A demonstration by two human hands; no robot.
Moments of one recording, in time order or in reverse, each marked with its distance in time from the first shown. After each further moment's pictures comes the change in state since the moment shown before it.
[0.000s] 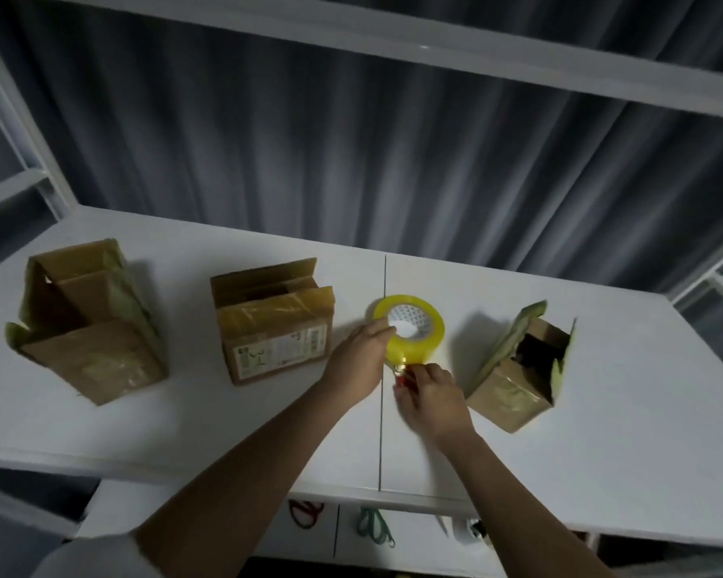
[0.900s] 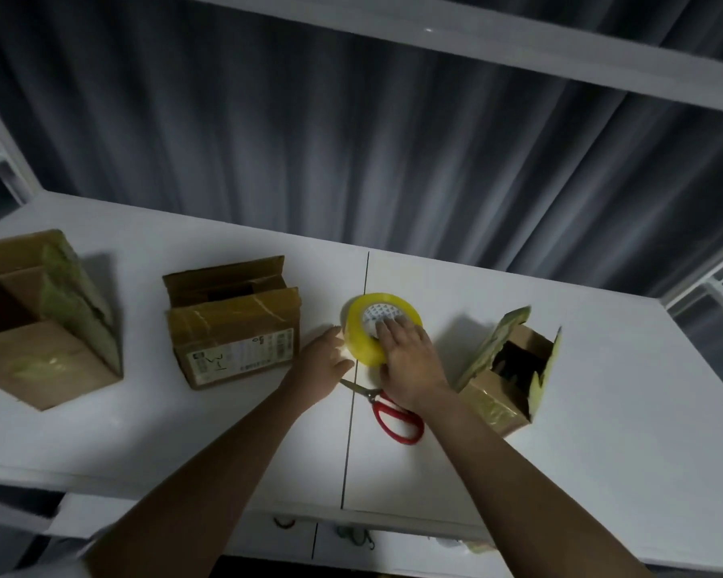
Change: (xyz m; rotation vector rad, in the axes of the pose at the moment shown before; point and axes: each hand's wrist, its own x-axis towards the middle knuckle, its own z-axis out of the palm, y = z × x) left_hand 0.017 -0.033 0.051 -0.530 0.014 -0.350; right_hand 0.055 0.004 -0.039 -0.224 -0.160 -0.248
